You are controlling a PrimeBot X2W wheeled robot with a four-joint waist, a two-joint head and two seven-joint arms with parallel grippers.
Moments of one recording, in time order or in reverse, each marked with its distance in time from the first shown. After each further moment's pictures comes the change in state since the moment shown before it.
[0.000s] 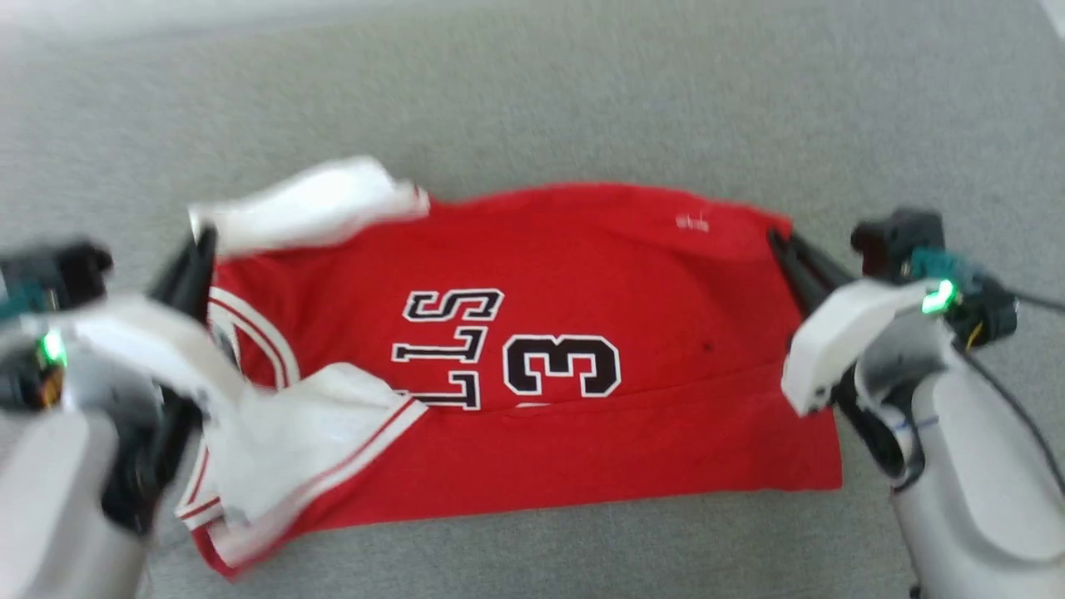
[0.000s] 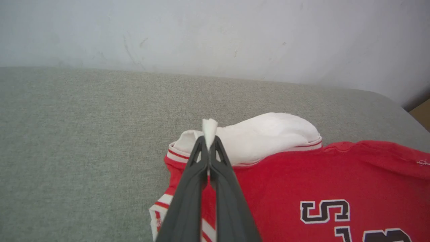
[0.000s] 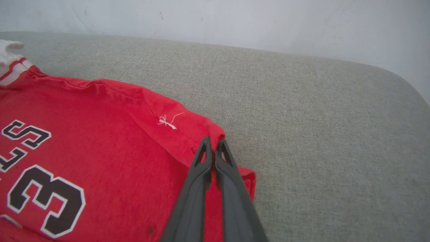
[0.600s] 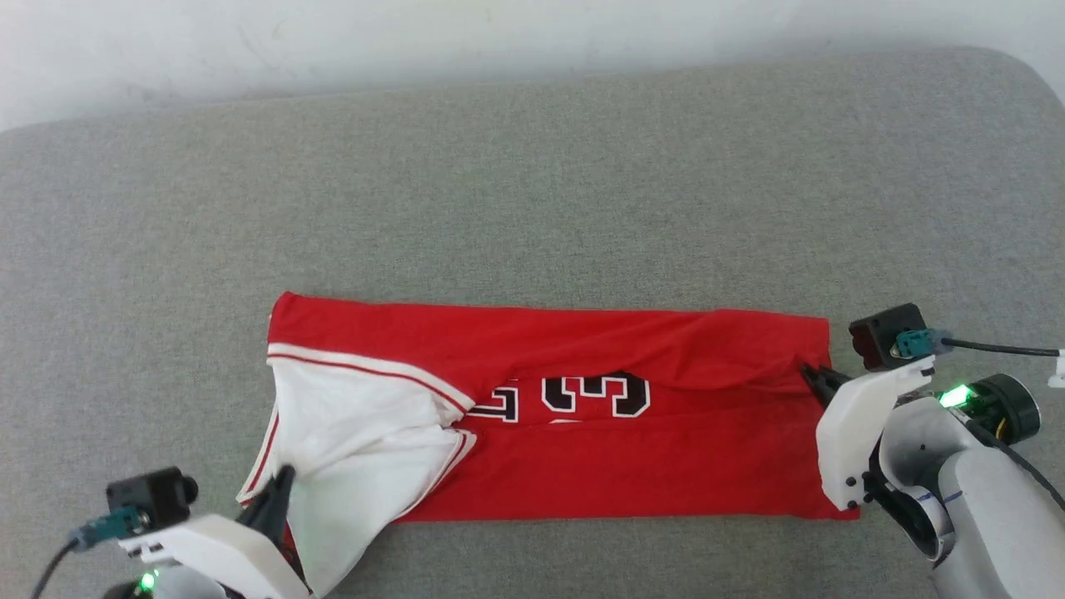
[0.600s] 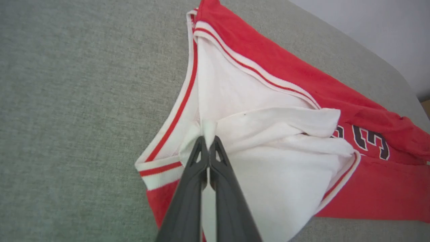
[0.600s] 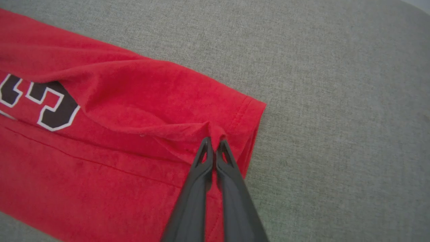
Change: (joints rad) left arm 0.445 -0.081 -0.010 -0.096 -0.123 0.058 -0.034; right arm 0.163 -0.099 0.029 0.026 0.020 0.000 0.194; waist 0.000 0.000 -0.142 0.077
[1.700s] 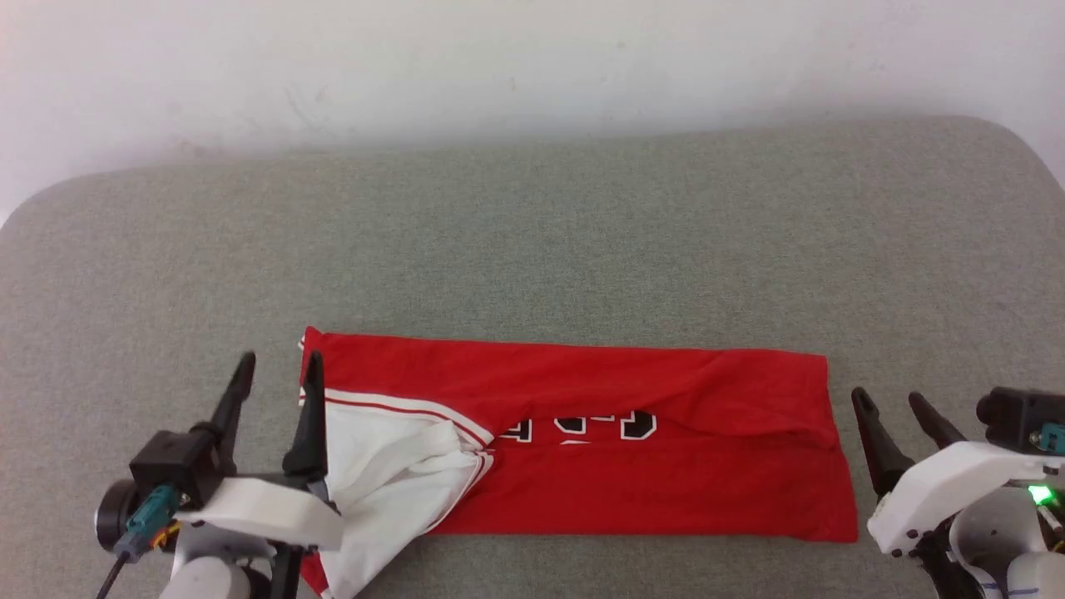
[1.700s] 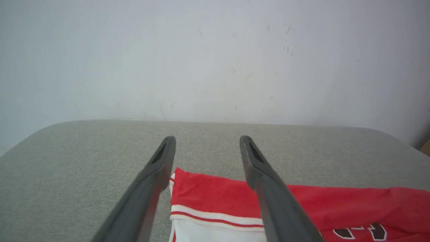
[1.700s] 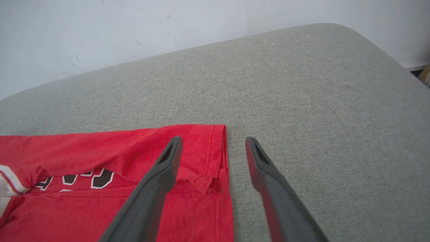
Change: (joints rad) left arm -0.092 -0.114 0.002 0.046 0.368 -0.005 -0.310; right arm 0.256 0.212 -0.346 -0.230 -0.004 0.000 -0.122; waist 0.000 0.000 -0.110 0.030
